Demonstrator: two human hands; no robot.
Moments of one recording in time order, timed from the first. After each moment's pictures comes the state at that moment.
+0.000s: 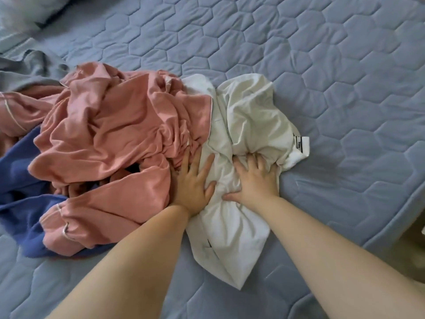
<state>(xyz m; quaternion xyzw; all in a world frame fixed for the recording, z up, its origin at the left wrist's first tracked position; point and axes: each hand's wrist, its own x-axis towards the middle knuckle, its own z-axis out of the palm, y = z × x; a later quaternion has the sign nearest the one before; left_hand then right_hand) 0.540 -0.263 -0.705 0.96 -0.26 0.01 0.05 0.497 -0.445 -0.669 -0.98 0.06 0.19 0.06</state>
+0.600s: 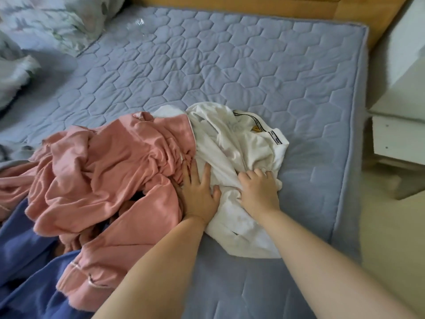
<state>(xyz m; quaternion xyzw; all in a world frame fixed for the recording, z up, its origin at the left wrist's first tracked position) 0.534 -0.261 -0.689 0.93 -0.35 0.00 0.10 0.427 -0.386 -0.679 -0.96 0.23 -0.11 0.06</state>
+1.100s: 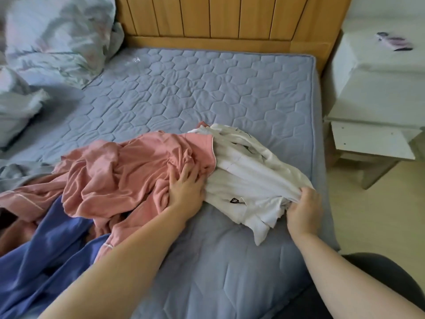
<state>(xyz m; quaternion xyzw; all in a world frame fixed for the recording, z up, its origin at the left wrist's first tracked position) 0.546 -0.198 -0.630 0.83 -0.55 0.08 0.02 0.294 -0.349 -0.655 -0.76 0.57 -0.27 0.18</state>
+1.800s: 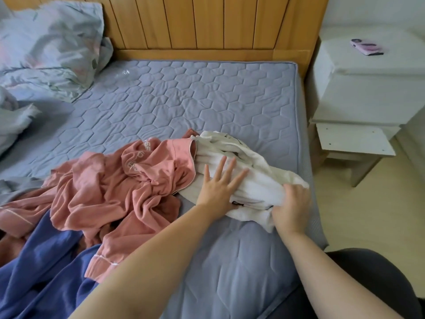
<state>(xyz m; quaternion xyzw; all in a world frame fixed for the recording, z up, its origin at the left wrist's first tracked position) 0.473 -0.263 -0.611 0.76 -0.64 0.04 -0.04 0.293 -0.338 -0.638 -0.79 0.50 -0.34 0.12</state>
